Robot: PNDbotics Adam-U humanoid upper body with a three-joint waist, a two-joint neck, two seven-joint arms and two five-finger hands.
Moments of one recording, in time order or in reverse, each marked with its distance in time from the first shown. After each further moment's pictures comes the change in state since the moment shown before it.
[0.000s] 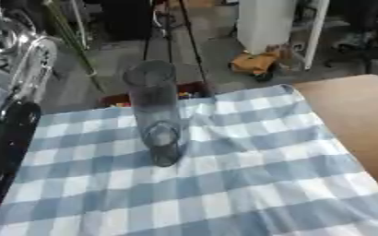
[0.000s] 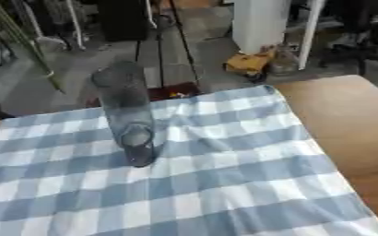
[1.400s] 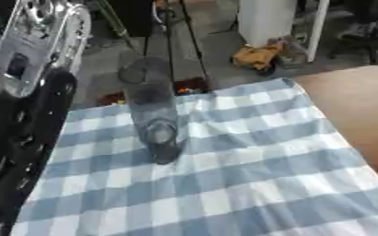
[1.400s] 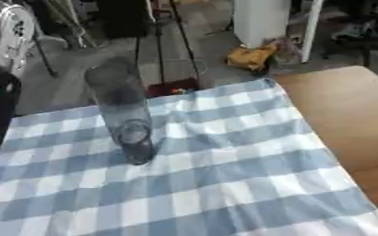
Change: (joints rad) left arm -0.103 -0.078 0.035 0.128 -0.037 -0.082 0.095; right arm -0.041 -0.054 0.042 0.000 -0.039 -0.088 -0.100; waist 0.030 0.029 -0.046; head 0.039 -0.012
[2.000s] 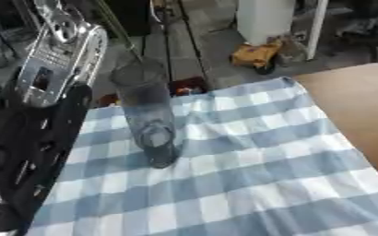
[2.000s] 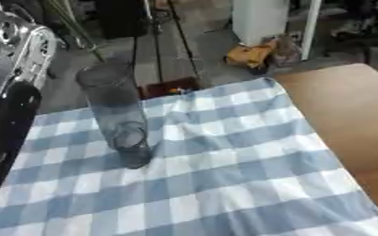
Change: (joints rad) left arm -0.009 -0.008 0.003 0.068 -0.043 -0.031 0.018; right arm -0.007 -0.006 0.000 0.000 -0.003 0.000 -0.006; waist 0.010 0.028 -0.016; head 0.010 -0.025
